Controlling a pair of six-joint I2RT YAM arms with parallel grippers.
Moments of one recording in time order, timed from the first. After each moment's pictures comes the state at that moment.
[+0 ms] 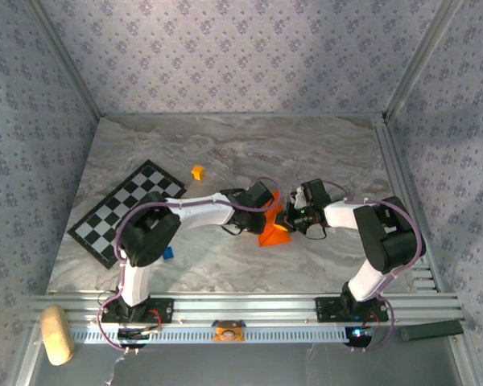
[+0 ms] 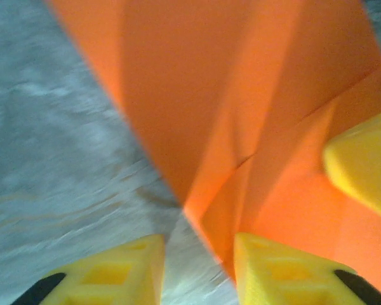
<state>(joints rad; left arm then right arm) -0.95 1.92 1.26 -0.54 -0.05 -0.57 0.33 1.66 0.65 -0.04 -0.65 0.74</state>
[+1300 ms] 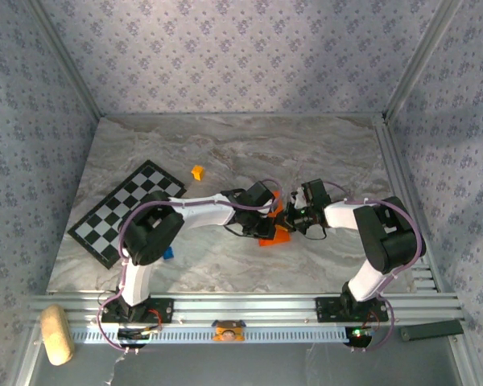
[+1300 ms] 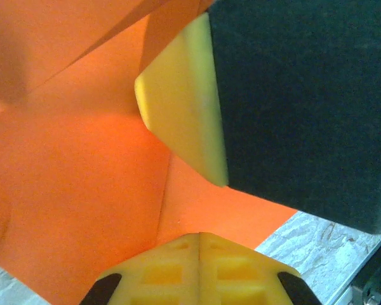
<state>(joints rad) -0.95 1.96 1.25 -0.40 0.38 -0.67 0.33 1.66 0.64 -0.03 -0.65 0.75</state>
